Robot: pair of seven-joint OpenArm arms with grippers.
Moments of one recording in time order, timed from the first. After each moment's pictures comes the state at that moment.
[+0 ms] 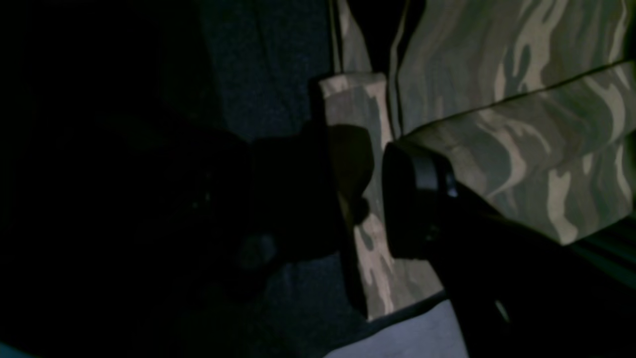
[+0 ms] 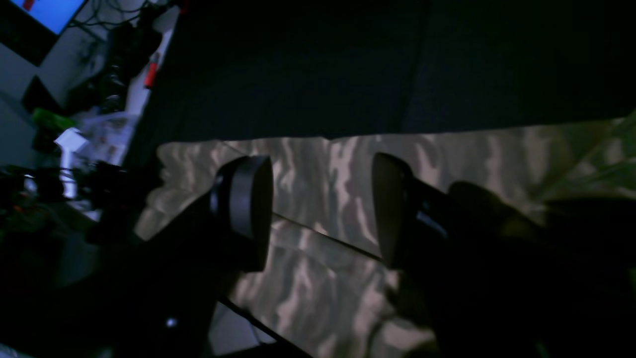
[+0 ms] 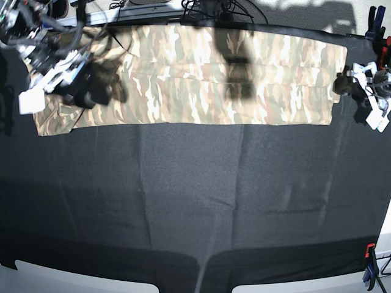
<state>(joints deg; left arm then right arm) 12.2 -37.1 -12.2 80.3 -51.3 -35.3 58.2 -25.0 6.4 41.3 117.1 69.4 41.0 -69.2</state>
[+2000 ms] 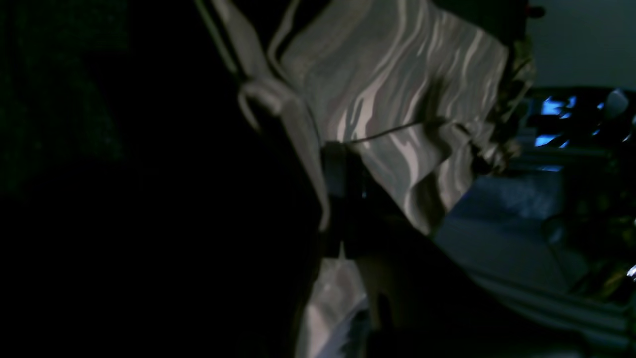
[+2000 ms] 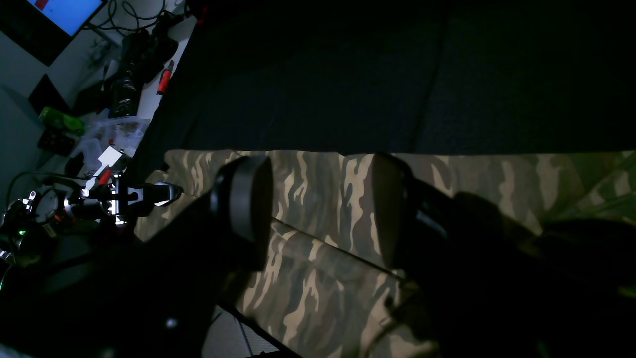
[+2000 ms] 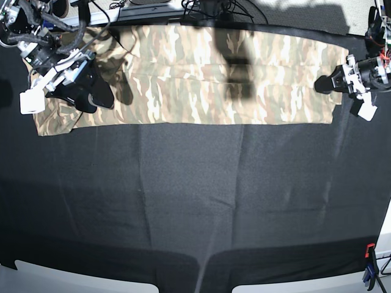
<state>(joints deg) 7.5 -30.6 -12.6 61.1 -79.2 -40.5 69.4 -25.0 6.1 41.3 120.4 69.3 41.0 -69.0</state>
